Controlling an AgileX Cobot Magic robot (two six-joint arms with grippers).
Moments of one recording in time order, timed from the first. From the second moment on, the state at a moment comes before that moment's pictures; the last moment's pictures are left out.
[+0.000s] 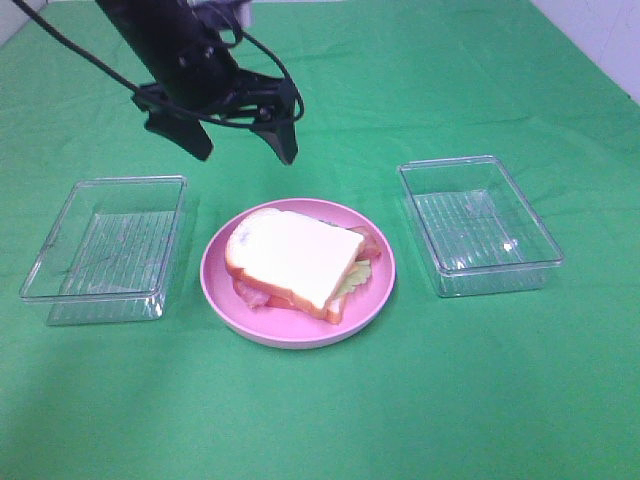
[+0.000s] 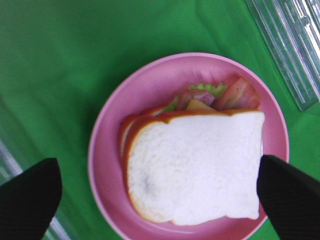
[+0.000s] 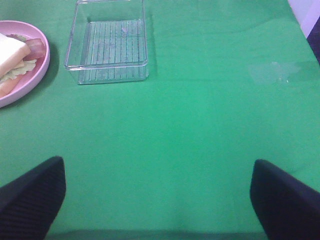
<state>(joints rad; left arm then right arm) -0.42 2.09 -1.82 -0.26 1.01 0.04 0.05 0.00 -0.46 -0.07 1.11 0.06</state>
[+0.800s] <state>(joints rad) -0.42 1.59 -1.68 0.14 1.21 -0.13 0.05 0.00 -0.46 -0.07 1.11 0.06</state>
